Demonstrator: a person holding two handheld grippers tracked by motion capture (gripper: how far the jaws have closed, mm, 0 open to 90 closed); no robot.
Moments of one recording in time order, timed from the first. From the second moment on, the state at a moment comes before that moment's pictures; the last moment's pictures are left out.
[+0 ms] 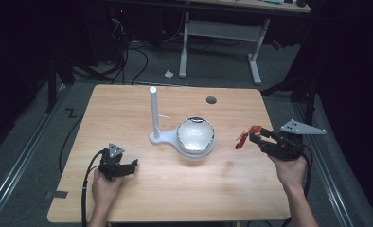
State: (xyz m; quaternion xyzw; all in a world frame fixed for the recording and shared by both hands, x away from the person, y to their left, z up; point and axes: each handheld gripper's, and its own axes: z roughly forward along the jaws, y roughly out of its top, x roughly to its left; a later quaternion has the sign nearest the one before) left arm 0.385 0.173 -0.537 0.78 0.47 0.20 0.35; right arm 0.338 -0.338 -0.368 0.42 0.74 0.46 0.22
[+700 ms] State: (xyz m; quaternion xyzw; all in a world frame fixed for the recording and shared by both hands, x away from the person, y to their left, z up) left arm 0.384 0.173 -0.537 0.78 0.47 0.20 0.35; right arm 0.356 -0.277 -0.331 0.35 0.78 0.49 0.20
